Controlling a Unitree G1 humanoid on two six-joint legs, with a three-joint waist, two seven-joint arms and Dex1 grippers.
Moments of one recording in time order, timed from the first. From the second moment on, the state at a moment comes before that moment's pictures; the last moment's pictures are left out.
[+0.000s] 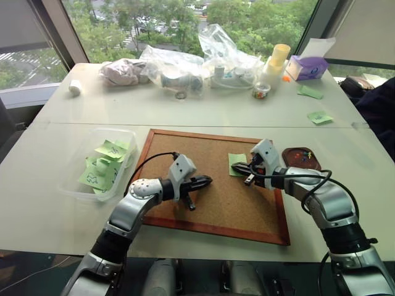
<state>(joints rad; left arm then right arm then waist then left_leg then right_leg) -0.31 0.31 -0.28 -0.05 -0.23 0.40 -0.80 -0.35 -0.57 0.09 -0.13 0.36 0.70 0.69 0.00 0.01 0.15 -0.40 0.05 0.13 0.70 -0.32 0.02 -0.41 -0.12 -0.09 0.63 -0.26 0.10</state>
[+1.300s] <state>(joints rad) -0.75 0.07 0.27 0.22 -0.94 1.10 -0.57 -0.39 -0.63 0.02 -0.52 0.48 0.85 0.68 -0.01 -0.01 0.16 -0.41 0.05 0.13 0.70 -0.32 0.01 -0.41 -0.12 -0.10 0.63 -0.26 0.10</state>
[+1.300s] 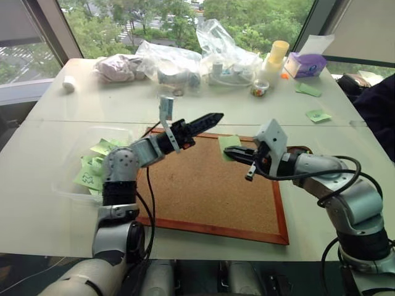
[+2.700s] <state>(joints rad) -0.60 0.11 0.14 0.13 -0.81 1.02 -0.52 -0.31 -0.70 -0.50 -0.51 0.72 0.99 0.54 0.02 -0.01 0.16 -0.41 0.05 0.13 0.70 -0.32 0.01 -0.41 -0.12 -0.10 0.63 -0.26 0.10</state>
